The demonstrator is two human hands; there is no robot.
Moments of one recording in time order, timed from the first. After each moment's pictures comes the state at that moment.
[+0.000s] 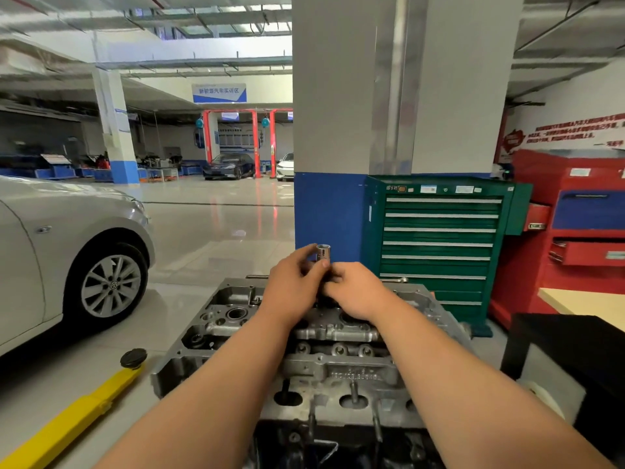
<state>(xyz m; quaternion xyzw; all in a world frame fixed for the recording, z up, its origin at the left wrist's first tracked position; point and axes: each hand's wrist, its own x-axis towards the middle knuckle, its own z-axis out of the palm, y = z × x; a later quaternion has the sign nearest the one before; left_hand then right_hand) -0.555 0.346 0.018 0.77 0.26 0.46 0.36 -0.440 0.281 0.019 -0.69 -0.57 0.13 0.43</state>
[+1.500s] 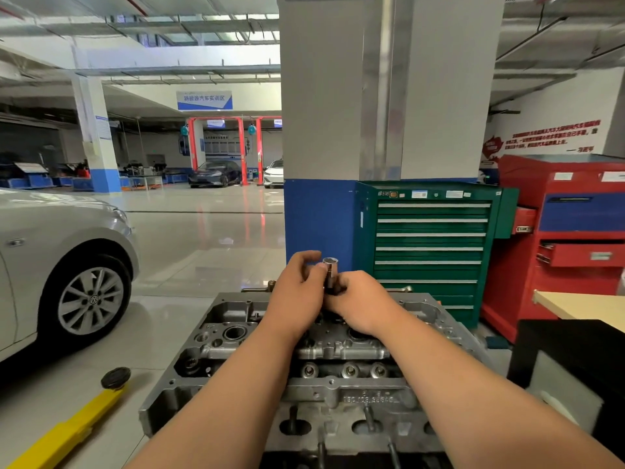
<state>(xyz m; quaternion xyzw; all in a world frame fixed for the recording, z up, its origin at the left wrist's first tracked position) -0.549 0.351 0.021 0.73 0.24 0.46 0.45 -0.442 0.285 0.020 -0.72 -0.54 0.09 0.42</state>
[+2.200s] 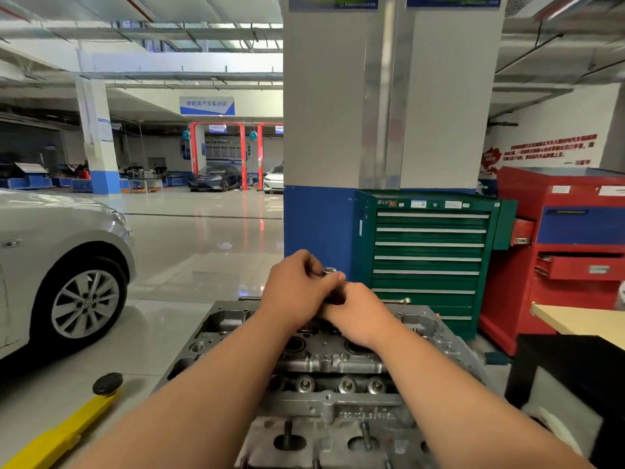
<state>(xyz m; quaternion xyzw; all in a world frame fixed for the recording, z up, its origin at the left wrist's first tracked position) -0.550 0.357 0.040 0.79 0.28 0.46 0.29 -0.444 0.283 0.021 -0.70 -0.55 0.13 0.44</state>
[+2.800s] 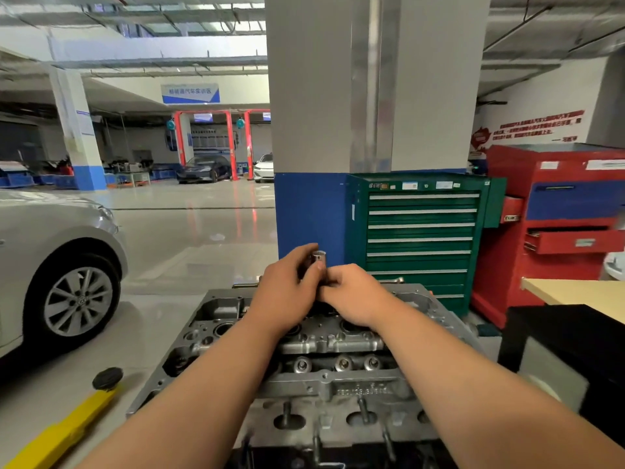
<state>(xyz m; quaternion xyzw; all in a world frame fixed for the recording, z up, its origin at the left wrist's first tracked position) -0.559 0.360 0.022 0.83 0.21 0.43 0.28 -0.443 0.282 0.021 -0.69 -0.55 0.14 0.44</state>
